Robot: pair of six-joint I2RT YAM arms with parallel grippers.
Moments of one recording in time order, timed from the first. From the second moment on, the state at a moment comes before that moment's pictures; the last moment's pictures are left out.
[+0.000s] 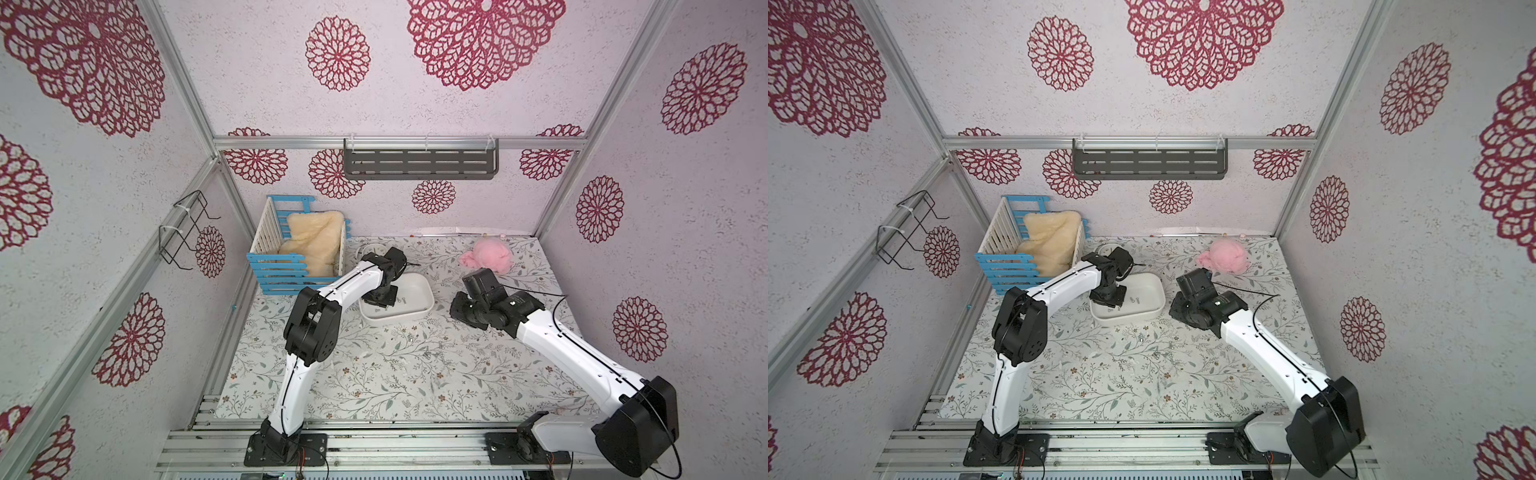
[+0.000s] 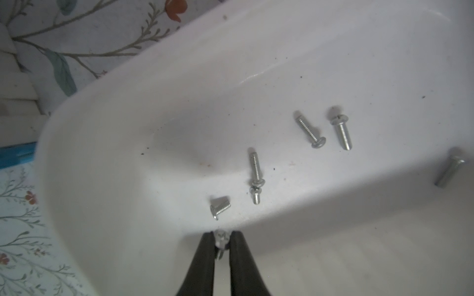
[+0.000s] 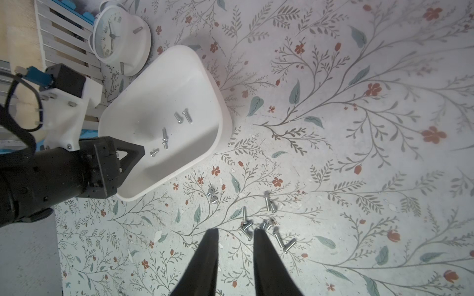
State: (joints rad) left arm -0.57 2.23 1.88 -1.04 -0.17 -0.36; right arm 0.51 1.31 1.13 -0.76 0.06 0.84
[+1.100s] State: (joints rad) left arm -0.57 1.60 1.61 -1.08 -0.19 -0.43; right arm 0.57 1.39 1.10 -0.75 0.05 0.85
